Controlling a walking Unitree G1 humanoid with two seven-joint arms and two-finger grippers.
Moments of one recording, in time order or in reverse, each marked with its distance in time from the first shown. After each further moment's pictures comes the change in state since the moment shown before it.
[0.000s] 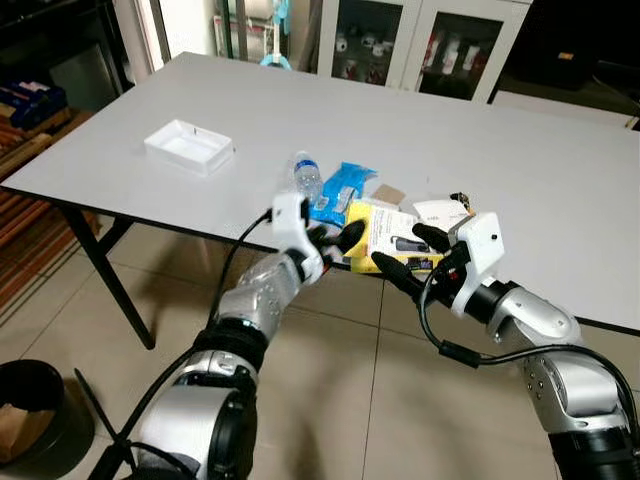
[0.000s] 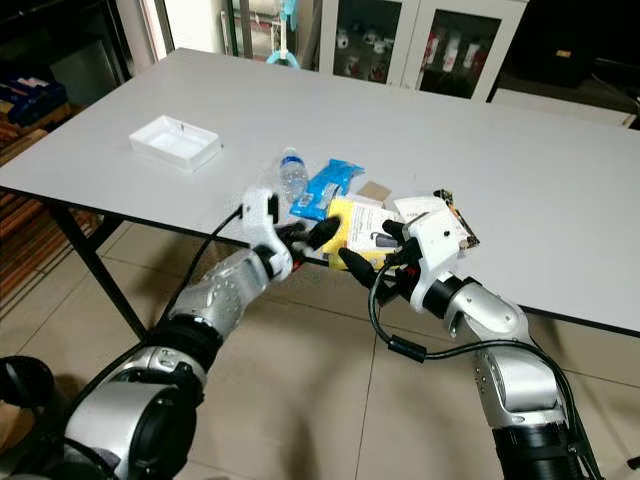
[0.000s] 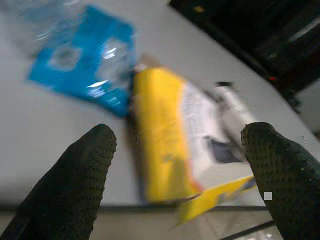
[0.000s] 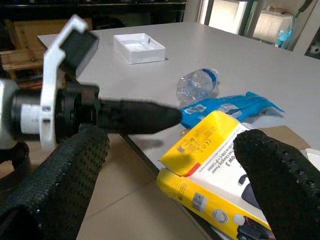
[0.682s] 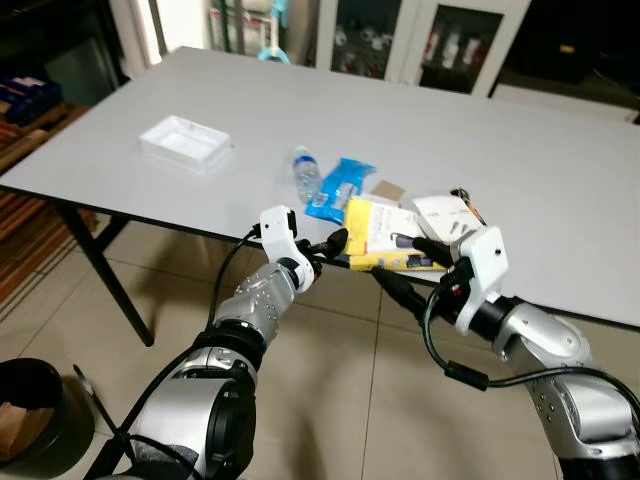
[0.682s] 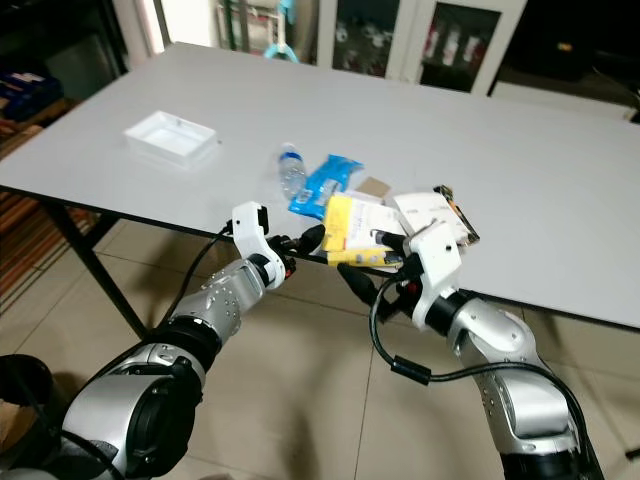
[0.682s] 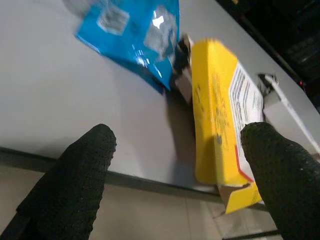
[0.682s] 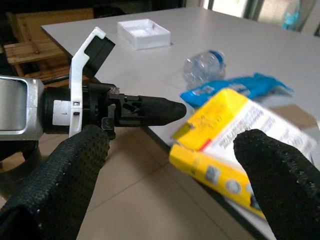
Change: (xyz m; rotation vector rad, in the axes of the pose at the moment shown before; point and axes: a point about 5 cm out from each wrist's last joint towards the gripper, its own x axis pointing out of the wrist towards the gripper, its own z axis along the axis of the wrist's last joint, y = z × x) left arm 0.000 0.009 -0.010 -0.066 0.016 0.105; right arm -0.016 0.013 -0.005 0.022 0.033 0.011
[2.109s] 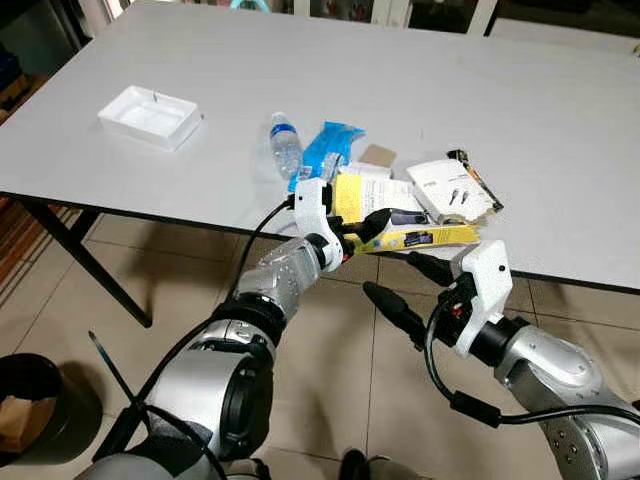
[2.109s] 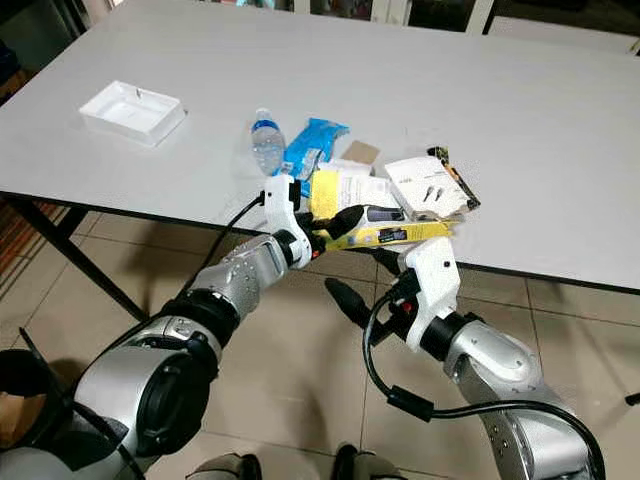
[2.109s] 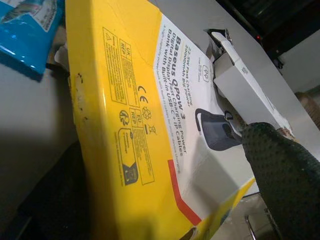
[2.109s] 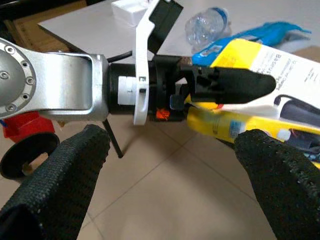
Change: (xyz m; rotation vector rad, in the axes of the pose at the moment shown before) left arm 0.015 -0.048 0.018 0.072 0.032 -0.229; right arm -0.016 0.030 0.010 0.065 0.008 0.013
